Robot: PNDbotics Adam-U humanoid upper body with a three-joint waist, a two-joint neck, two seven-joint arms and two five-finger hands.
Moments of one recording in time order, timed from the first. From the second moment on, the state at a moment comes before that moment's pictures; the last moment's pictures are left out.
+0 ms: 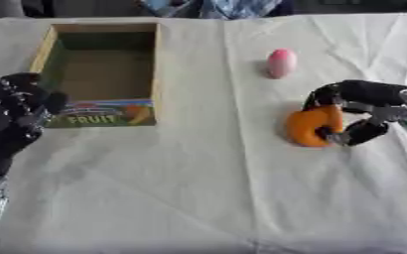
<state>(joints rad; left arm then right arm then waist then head) -0.12 0.36 0.00 -1.89 0.10 0.11 0.14 -0.66 -0.61 0.33 -1.20 0.65 -0.72 0.38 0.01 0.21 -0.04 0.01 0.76</state>
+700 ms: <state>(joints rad) -0.12 0.36 0.00 -1.89 0.10 0.11 0.13 -0.73 -0.63 0.31 -1.29 0.48 -0.71 0.32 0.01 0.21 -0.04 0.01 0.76</state>
